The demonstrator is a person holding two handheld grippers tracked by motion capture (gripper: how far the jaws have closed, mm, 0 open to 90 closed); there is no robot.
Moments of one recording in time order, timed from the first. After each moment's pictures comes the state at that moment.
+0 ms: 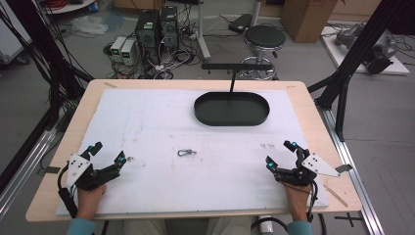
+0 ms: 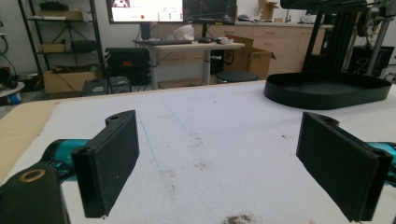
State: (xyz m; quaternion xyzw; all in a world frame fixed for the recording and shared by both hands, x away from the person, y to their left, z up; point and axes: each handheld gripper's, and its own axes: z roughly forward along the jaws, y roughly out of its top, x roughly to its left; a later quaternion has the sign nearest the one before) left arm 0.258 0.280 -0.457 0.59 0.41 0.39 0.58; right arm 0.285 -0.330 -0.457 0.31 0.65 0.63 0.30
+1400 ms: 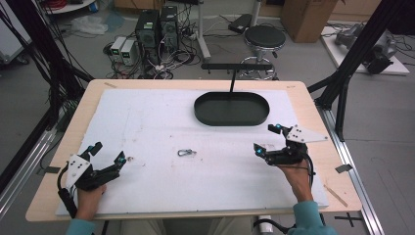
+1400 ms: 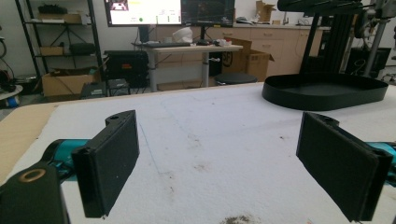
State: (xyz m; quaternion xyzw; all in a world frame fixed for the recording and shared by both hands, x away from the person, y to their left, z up) left arm 0.257 0.280 -0.457 0.58 0.41 0.39 0.58; right arm 0.328 -0.295 -0.391 0.26 0.75 0.57 0.21
